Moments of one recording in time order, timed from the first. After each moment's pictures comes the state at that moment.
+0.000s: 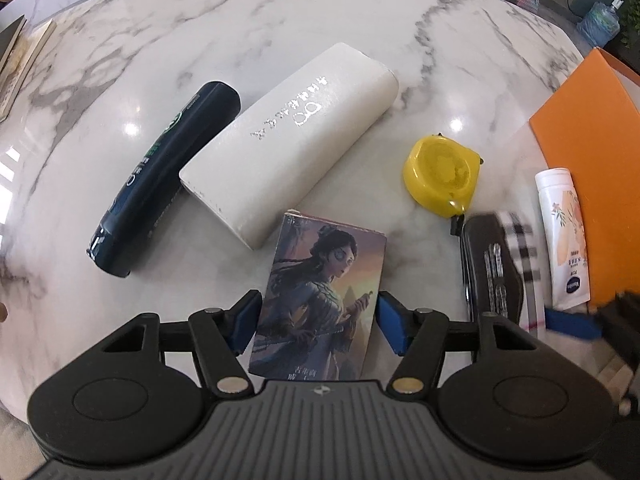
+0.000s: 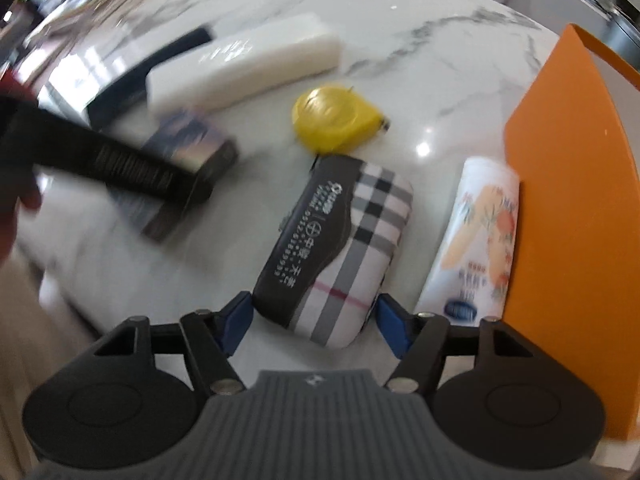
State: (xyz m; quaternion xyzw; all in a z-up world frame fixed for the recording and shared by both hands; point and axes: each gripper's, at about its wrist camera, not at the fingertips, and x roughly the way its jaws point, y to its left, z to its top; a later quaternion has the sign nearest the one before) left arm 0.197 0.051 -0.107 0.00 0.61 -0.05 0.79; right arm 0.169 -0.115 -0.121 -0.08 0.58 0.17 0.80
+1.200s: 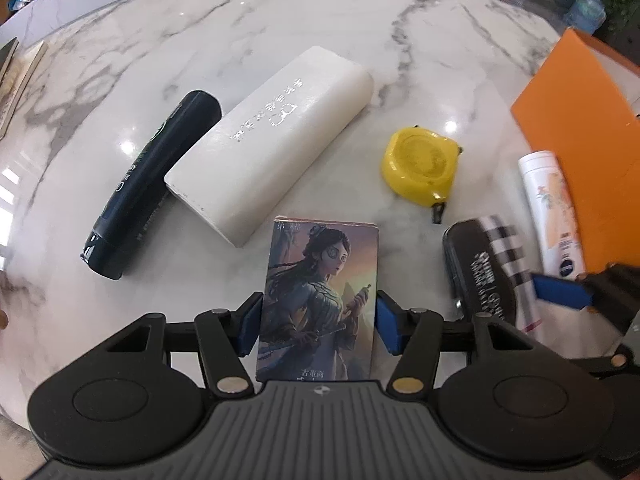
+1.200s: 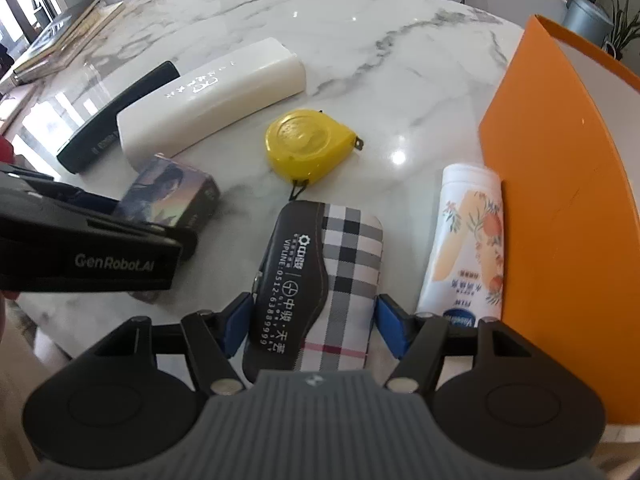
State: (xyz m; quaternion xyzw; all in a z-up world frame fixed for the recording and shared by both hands) left arm 0.187 0.039 -0.103 0.02 0.59 -0.07 0.80; right arm 0.172 -0.112 -0.121 -0.05 0.56 0.12 0.82
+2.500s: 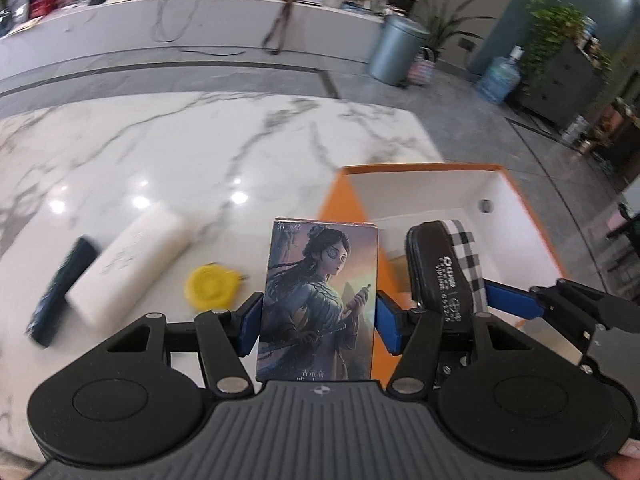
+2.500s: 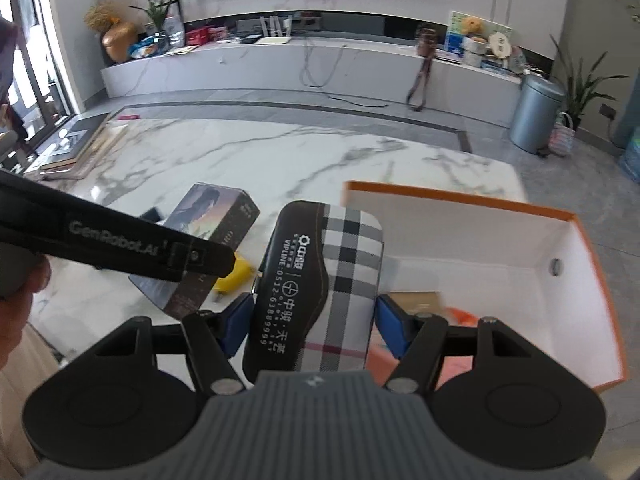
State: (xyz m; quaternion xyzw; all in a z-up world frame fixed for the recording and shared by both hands) left arm 0.176 -0.069 0.027 -0.05 0.50 -0.18 0.85; right arm 0.130 -0.224 0.019 -0.02 0.42 0.12 0.90
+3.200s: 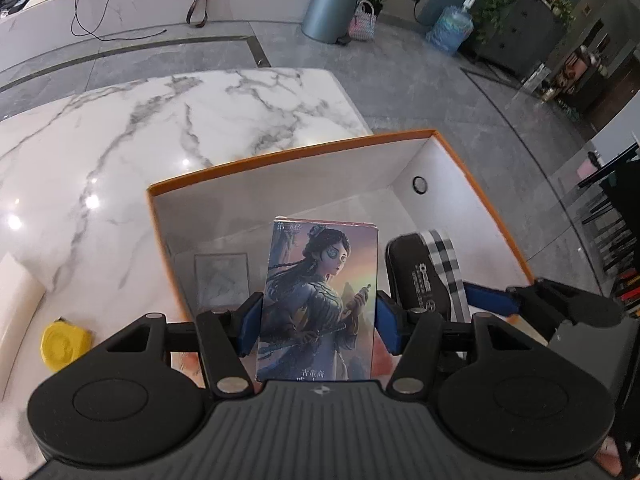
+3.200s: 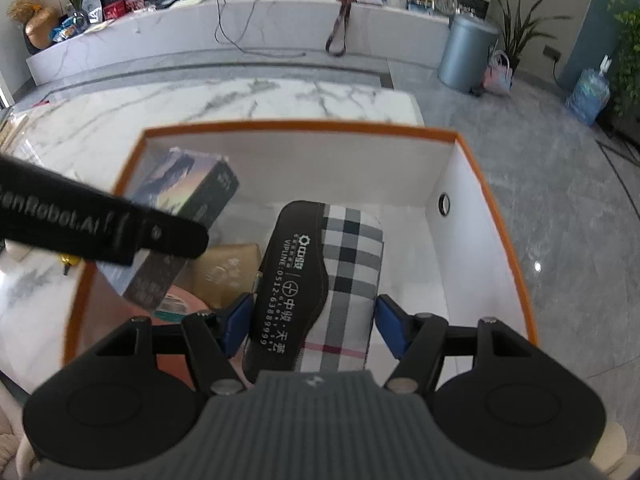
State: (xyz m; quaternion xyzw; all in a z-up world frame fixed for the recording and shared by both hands) left arm 0.233 -0.200 -0.019 -0.02 0.53 -0.24 0.81; right arm 0.171 -0.364 -0.025 -0.02 0.48 0.02 0.88
